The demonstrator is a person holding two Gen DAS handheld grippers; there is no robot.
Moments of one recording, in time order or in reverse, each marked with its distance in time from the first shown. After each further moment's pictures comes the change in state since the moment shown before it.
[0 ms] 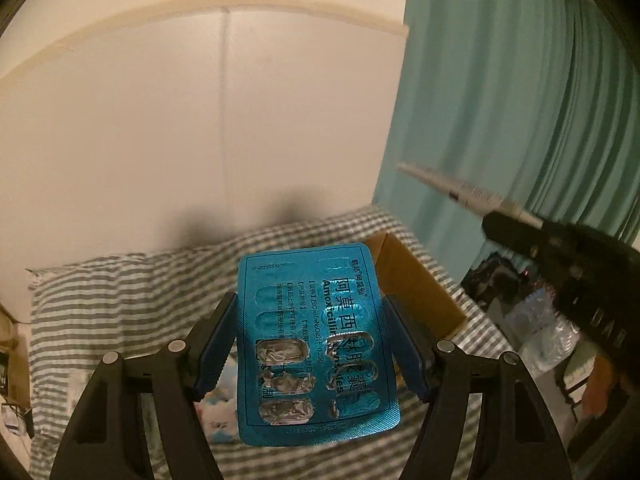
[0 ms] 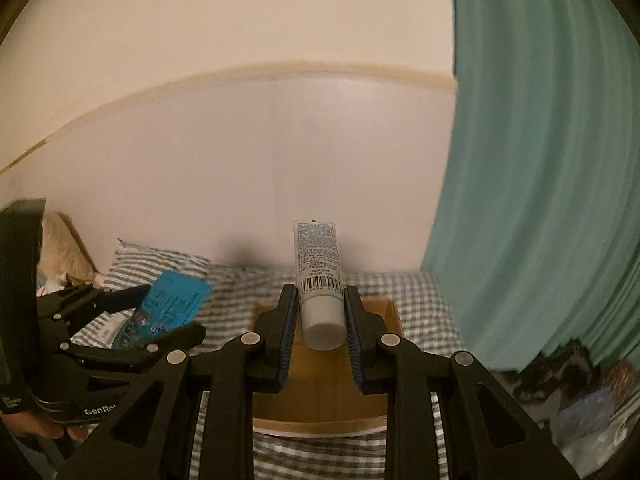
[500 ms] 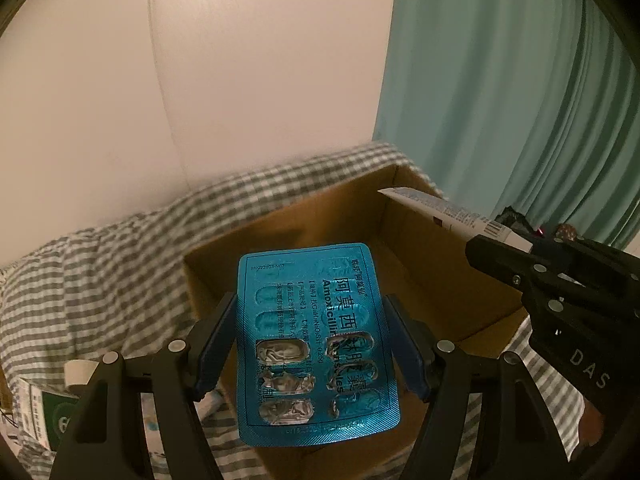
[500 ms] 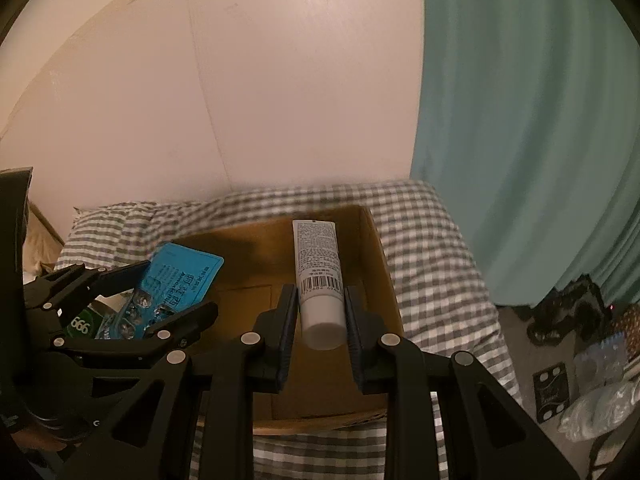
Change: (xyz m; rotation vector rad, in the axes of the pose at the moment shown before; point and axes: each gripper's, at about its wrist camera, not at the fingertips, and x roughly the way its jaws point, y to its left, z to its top) left arm 0.134 -0.037 -0.020 0.053 0.157 0.014; right arm 0.120 -0.056 -0.064 0.113 0.222 -0.005
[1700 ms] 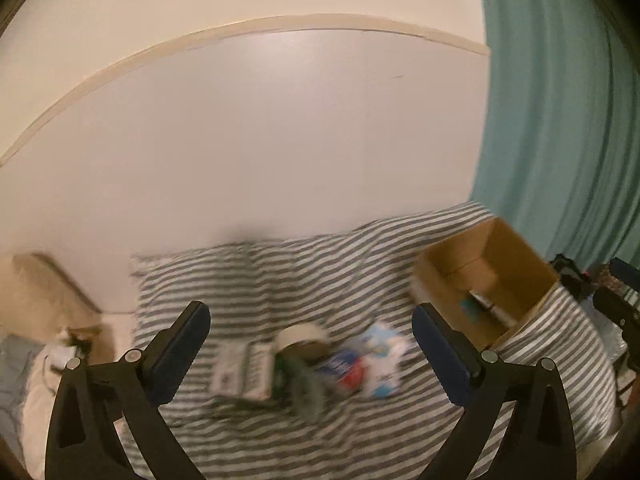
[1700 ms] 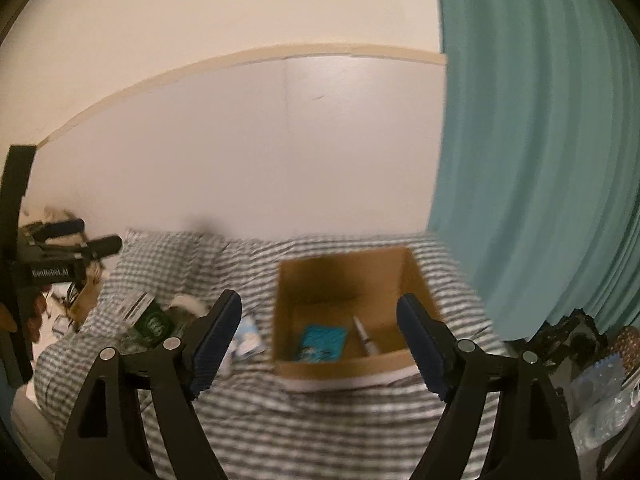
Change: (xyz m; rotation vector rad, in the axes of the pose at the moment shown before) left arm -0.219 0.181 -0.085 -0.088 -0.212 0.250; right arm -0.157 0.115 -0.053 -0.075 -0.226 0.004
